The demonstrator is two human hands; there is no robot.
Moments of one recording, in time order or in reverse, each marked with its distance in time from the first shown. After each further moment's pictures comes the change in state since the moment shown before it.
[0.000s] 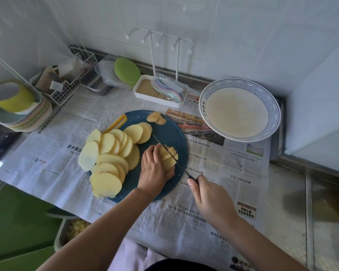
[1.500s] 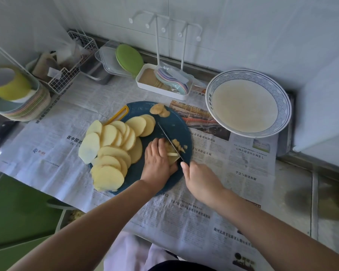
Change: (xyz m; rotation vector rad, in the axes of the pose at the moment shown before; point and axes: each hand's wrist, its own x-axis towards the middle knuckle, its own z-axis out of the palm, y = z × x) left_hand 0.005 -0.003 0.008 0.161 -0.062 0.032; right_hand 0.049 -0.017 0.014 -0.038 -0.313 0.133
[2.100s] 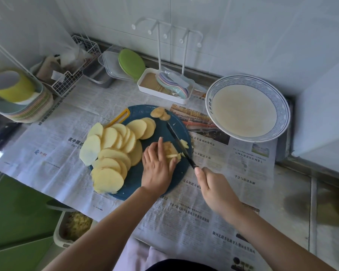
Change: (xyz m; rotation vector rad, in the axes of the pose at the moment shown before) left_hand -0.007 0.009 -0.004 -0.112 0.107 -0.155; right_hand -0.027 0.025 -0.012 0.250 0.100 -0.096
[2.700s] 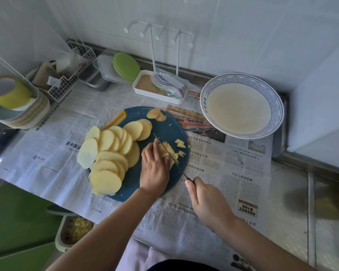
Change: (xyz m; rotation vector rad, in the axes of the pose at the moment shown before) left_hand -0.001 0.002 -0.001 -0.093 -0.014 -0.028; right_hand -0.022 -0.002 0.023 -0.206 0.032 -0.059
